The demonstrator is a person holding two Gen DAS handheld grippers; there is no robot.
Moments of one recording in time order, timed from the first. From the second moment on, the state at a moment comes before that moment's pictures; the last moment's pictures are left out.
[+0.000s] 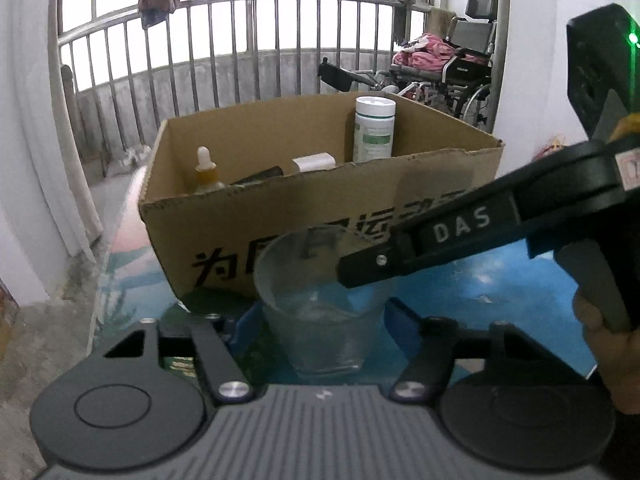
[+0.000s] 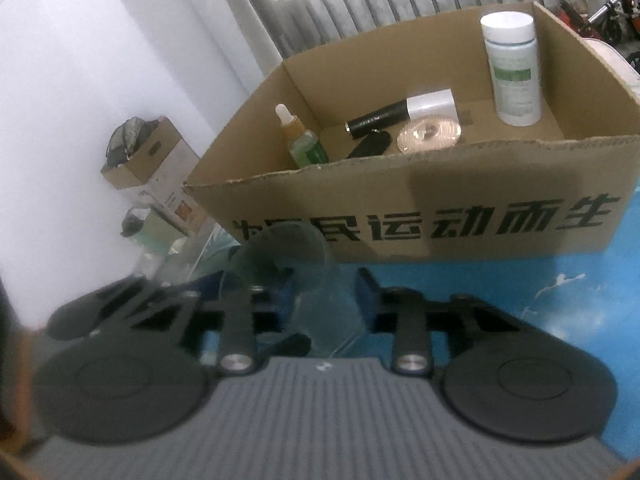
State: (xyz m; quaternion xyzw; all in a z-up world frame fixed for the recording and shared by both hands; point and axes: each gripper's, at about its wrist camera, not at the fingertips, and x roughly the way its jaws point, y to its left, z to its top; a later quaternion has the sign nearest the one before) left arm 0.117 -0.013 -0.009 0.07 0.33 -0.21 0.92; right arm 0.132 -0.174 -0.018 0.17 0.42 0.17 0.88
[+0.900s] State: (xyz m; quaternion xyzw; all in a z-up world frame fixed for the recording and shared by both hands) left arm 0.102 -0.057 -0.009 0.04 0.33 -0.29 0.90; right arm 0.090 -0.223 -0.012 0.20 0.41 0.11 0.88
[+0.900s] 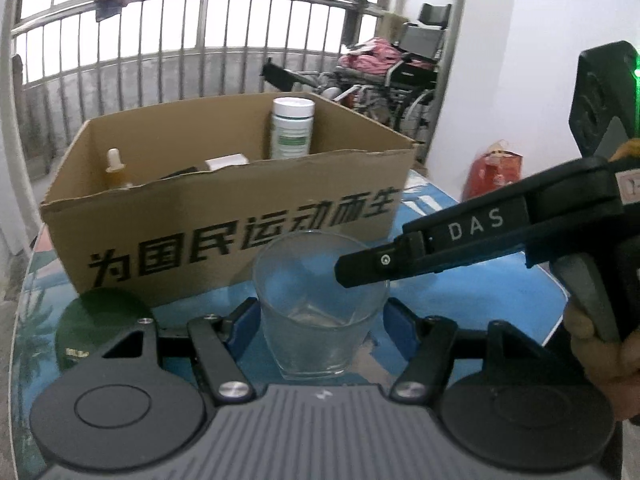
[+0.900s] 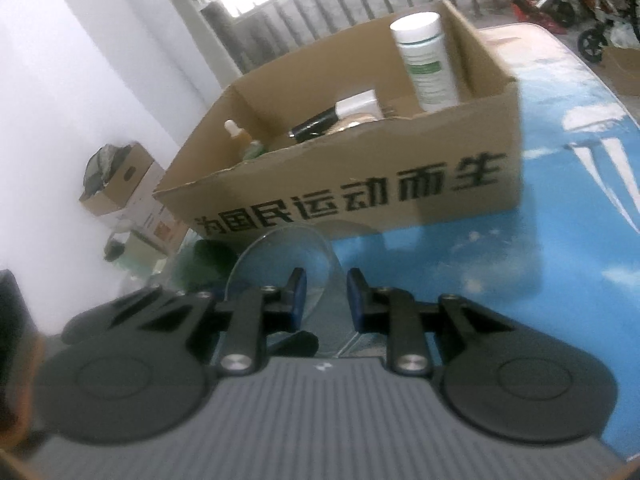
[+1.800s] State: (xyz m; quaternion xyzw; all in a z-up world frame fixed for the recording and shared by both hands) left arm 0.096 -0.066 -0.015 0.07 0.31 -0.29 0.90; right arm 0.087 -0.223 -0.017 0.20 0.41 0.10 0.88
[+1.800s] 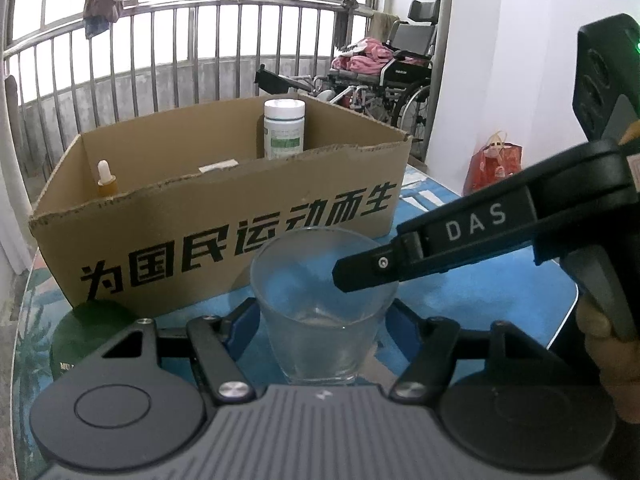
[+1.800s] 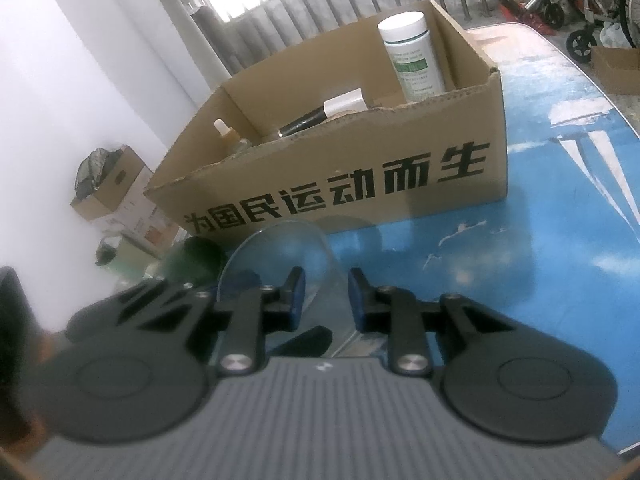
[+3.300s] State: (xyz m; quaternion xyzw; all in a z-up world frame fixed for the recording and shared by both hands) left arm 0.320 -0.132 0.015 0.01 0.44 -0.30 0.85; right arm 0.302 -0.262 0.043 -0.02 0.50 0.14 0.86
